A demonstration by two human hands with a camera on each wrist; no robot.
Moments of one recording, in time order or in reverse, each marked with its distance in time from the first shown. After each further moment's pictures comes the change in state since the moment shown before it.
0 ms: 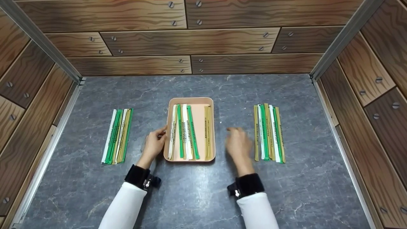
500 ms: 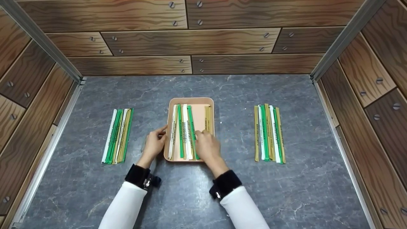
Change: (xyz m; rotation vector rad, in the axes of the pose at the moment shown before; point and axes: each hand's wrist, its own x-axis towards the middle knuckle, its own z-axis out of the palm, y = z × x) left_hand 0.000 0.003 0.001 0.017 0.018 0.022; right_hand -0.006 -0.080 0.045 0.062 -0.162 -0.188
